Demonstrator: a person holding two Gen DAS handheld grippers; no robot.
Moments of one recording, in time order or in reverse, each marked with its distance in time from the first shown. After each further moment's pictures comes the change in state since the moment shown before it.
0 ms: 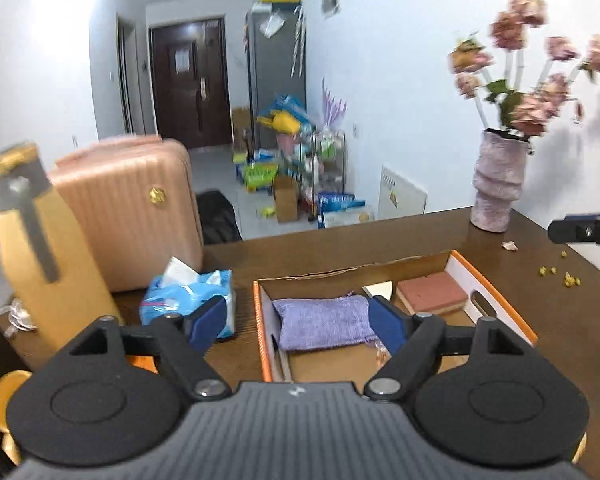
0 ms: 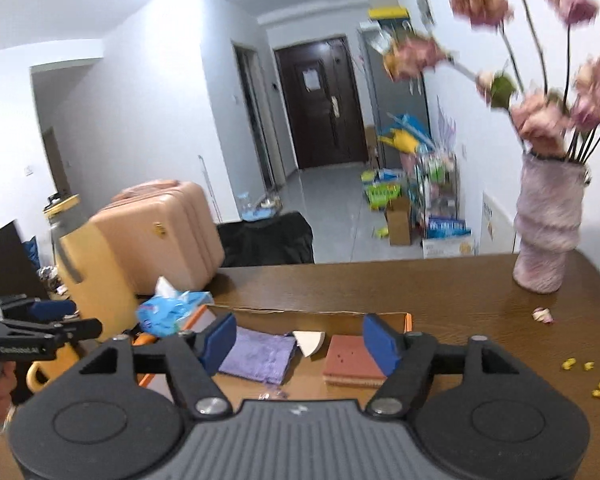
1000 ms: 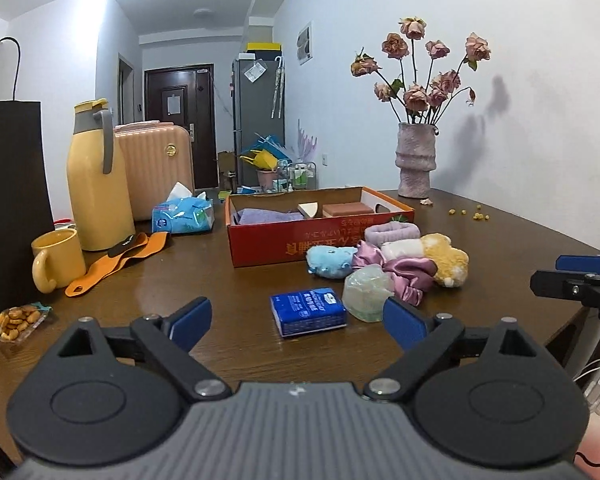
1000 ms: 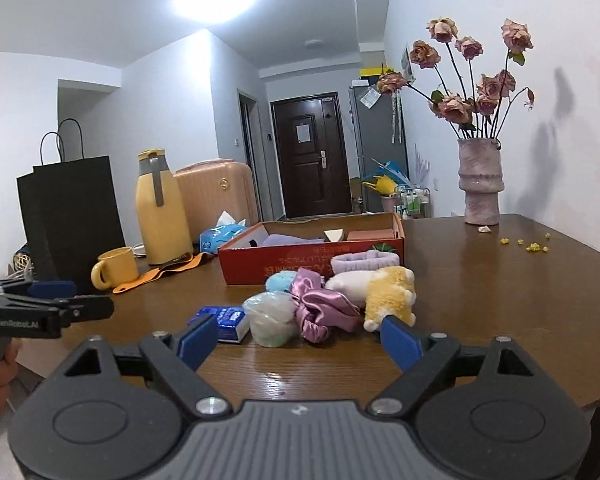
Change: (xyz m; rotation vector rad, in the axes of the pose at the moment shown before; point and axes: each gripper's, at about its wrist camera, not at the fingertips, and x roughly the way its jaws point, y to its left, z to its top) left arm -0.215 -0.061 -0.254 -0.006 -0.158 -0.063; right arm -0.222 0.119 -0.299 -0.023 -0.184 -0.075
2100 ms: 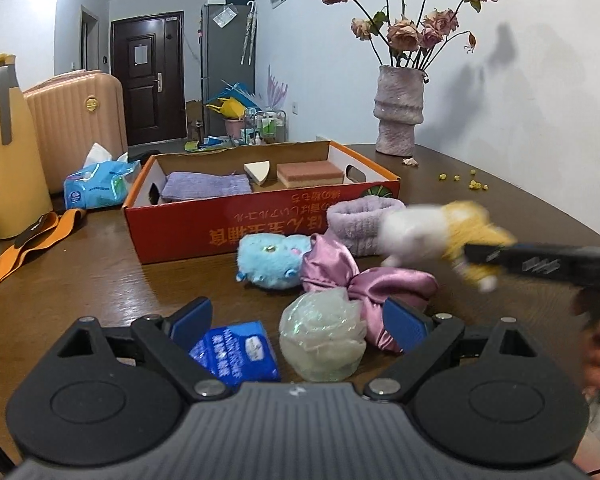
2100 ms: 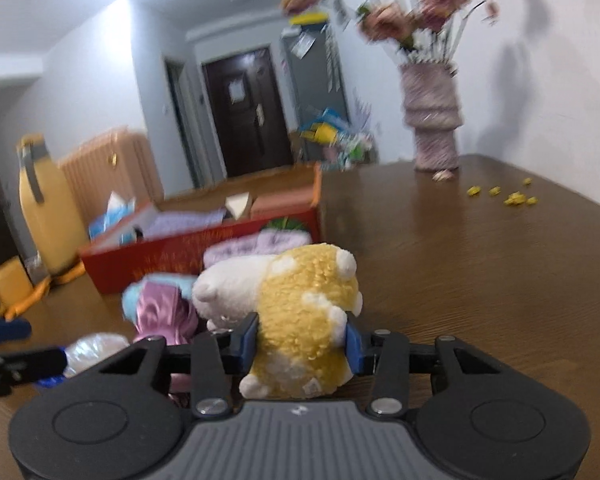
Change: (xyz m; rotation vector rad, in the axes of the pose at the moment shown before) left arm 0.155 -0.044 0.031 -0.003 0.169 -0.086; right arm 0.155 -0.101 0.024 0.141 0.120 -0.155
